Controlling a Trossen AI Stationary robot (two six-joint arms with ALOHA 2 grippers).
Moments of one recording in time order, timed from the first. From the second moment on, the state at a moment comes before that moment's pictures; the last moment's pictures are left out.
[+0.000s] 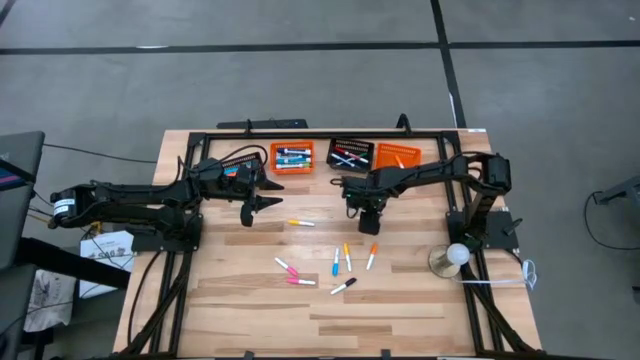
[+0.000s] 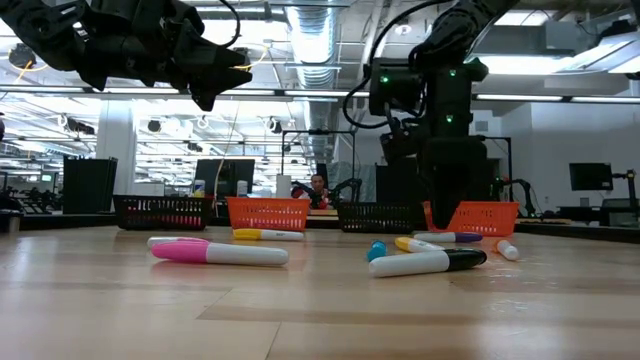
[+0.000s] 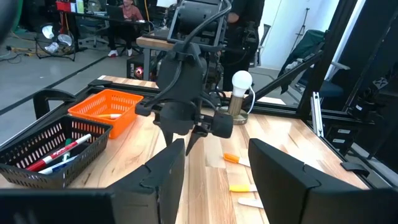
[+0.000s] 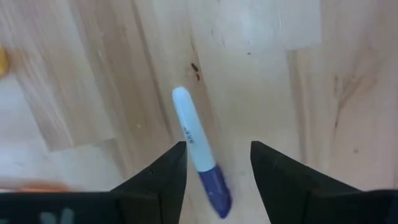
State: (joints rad) left arm 0.30 0.97 0.33 0.57 0.36 -0.07; right arm -0.17 1.79 1.09 -0.78 0.00 0.00
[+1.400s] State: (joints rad) left arm 0.30 0.97 0.33 0.56 0.36 -0.06; right arm -0.15 1.78 0.97 -0.65 -0.02 -0.09
